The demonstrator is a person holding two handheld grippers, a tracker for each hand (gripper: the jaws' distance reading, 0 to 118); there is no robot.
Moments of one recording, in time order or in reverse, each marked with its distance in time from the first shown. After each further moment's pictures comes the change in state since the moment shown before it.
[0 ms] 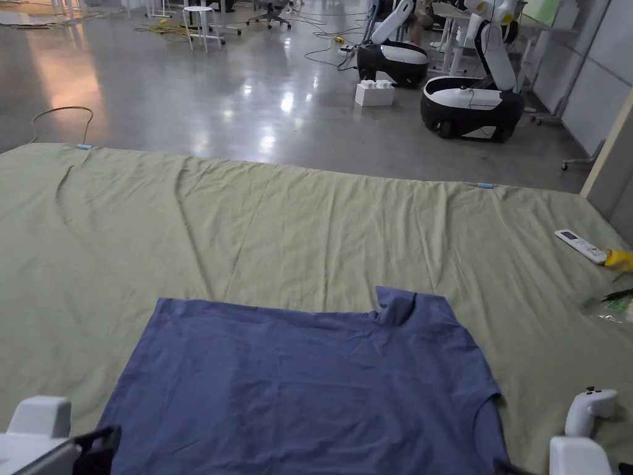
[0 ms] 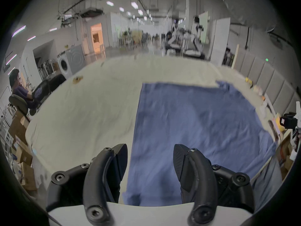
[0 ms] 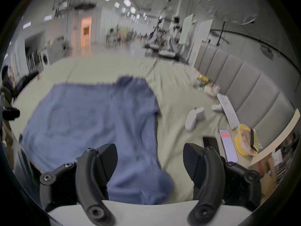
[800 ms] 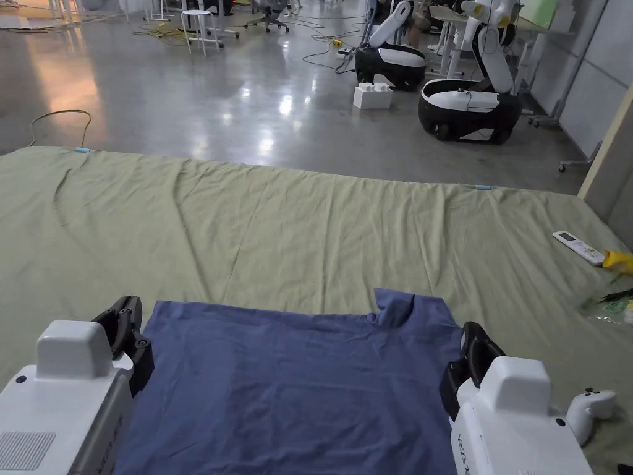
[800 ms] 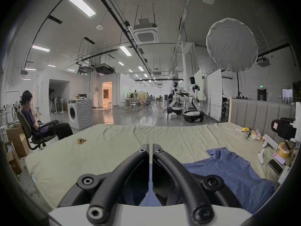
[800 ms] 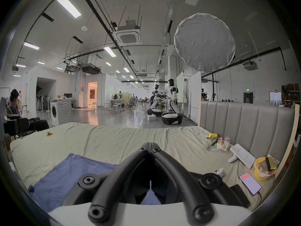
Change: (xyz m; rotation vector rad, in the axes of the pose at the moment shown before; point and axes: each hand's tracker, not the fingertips) left arm 0.054 0.034 0.044 0.608 0.072 0.008; right arm -0.083 0.052 0.030 0.653 0.008 -0.063
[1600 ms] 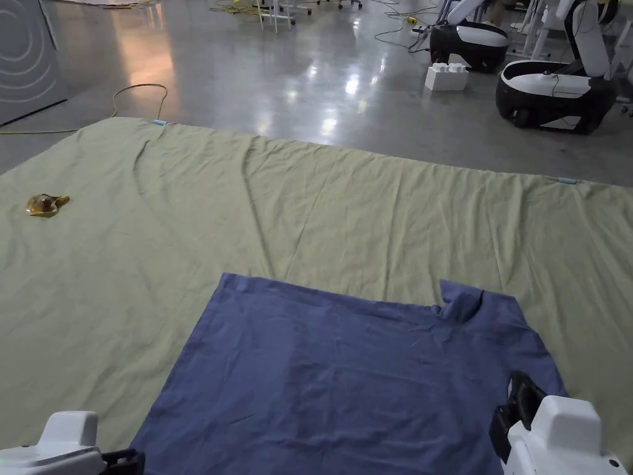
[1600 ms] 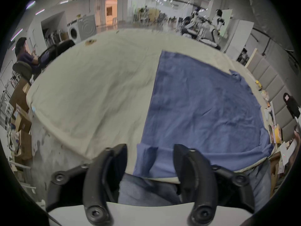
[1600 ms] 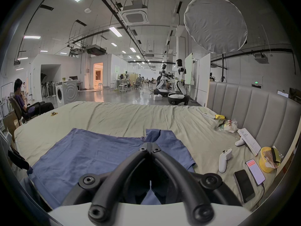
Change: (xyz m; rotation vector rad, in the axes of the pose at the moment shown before) left arm -0.098 -0.115 0.004 -0.945 0.026 0.153; right arm -0.003 -0.049 -0.012 -0.221 0.079 0.013
